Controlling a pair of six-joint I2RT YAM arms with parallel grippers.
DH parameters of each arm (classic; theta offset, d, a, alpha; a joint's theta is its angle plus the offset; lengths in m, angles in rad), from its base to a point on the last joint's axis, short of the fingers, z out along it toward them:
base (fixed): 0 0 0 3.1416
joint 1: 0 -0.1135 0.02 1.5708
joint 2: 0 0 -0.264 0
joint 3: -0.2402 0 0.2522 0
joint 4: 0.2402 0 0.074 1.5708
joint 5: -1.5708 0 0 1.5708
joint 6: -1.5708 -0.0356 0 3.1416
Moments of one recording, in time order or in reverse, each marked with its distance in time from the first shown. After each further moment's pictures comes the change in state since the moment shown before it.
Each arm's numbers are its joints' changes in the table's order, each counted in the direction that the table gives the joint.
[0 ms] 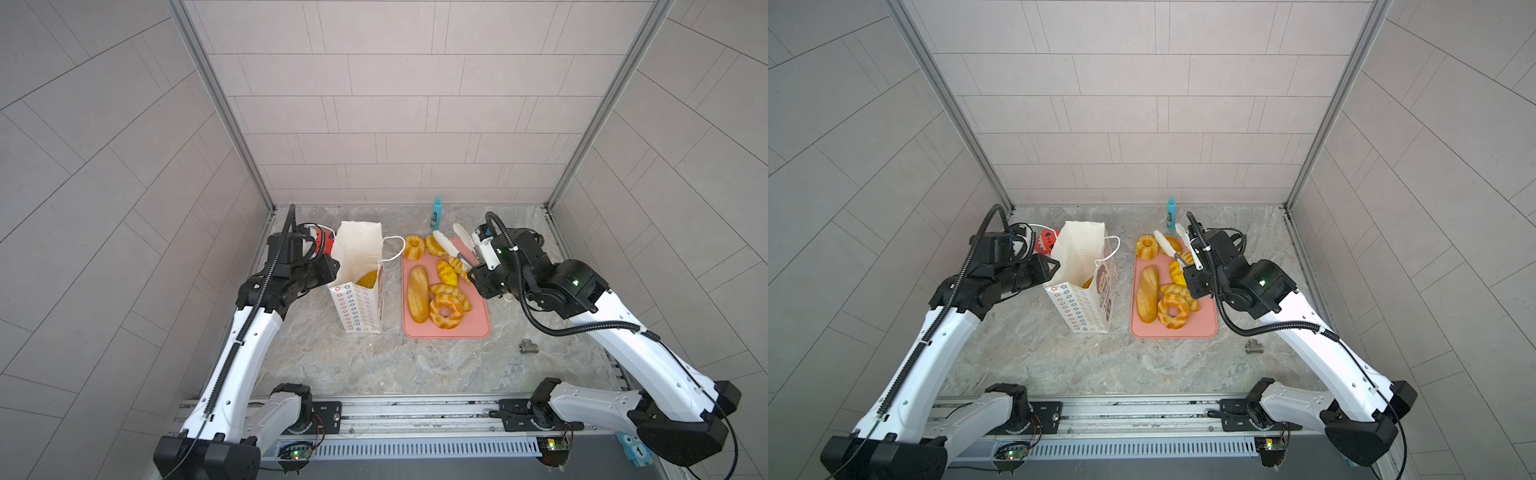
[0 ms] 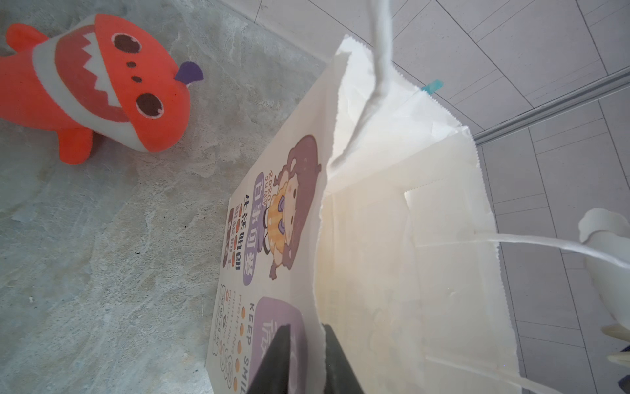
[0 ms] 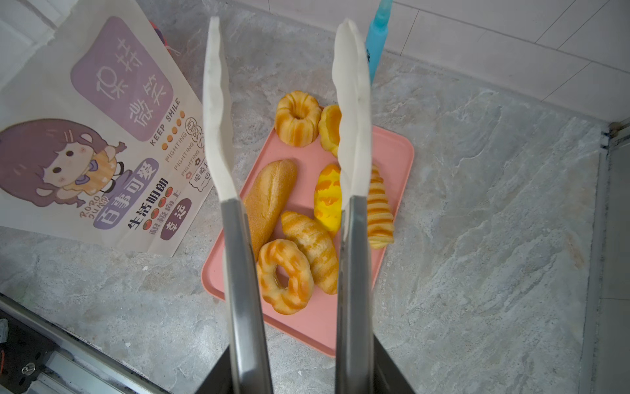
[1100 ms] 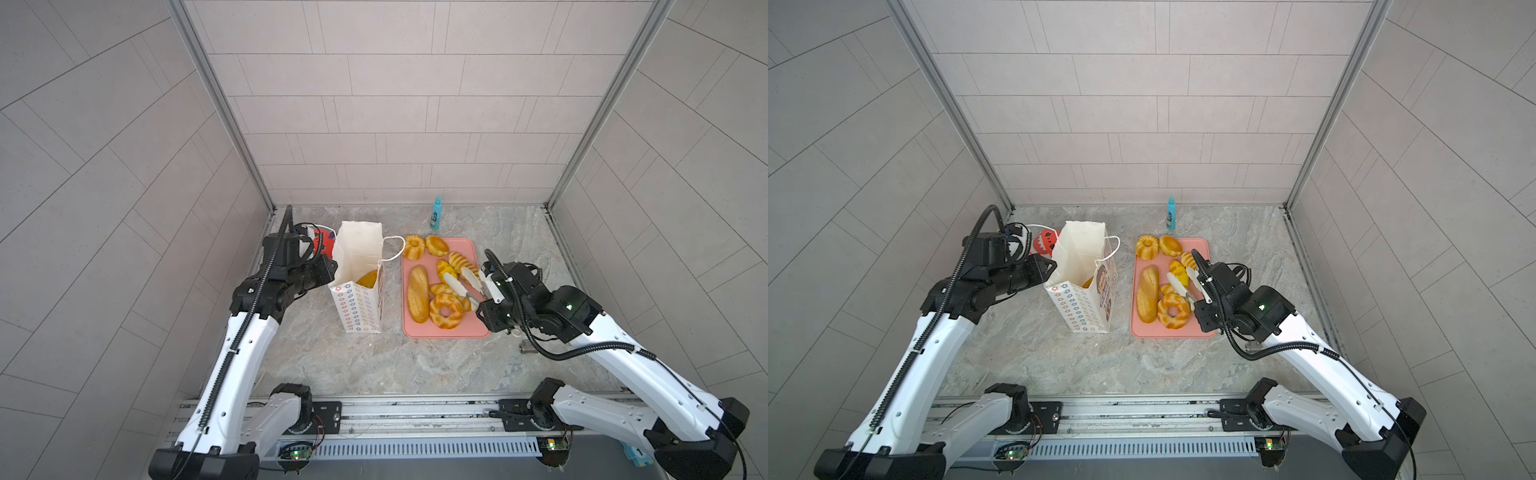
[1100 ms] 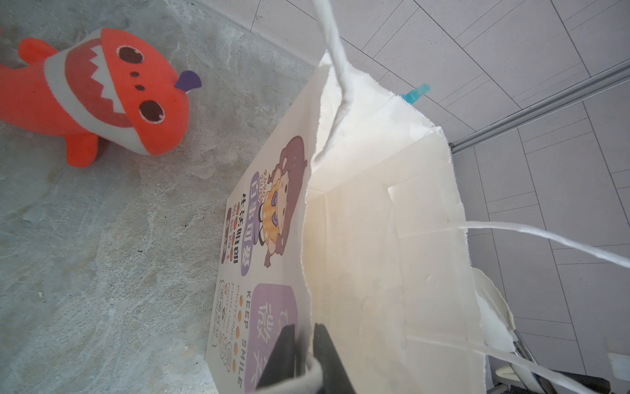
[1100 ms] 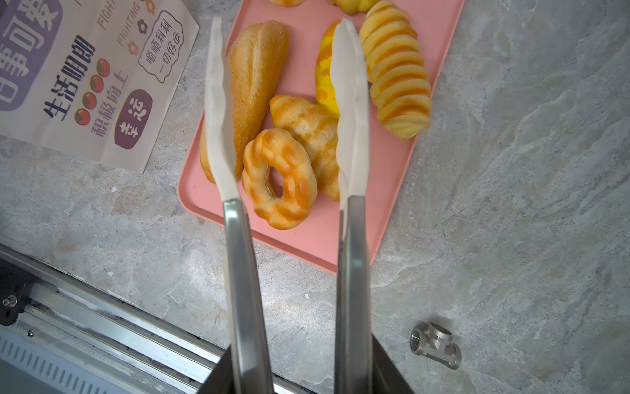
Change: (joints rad) left arm 0.000 -0.034 -0.031 0.046 -0.002 -0.012; right arm 0.000 -0.154 0.300 0.056 0.086 -0.100
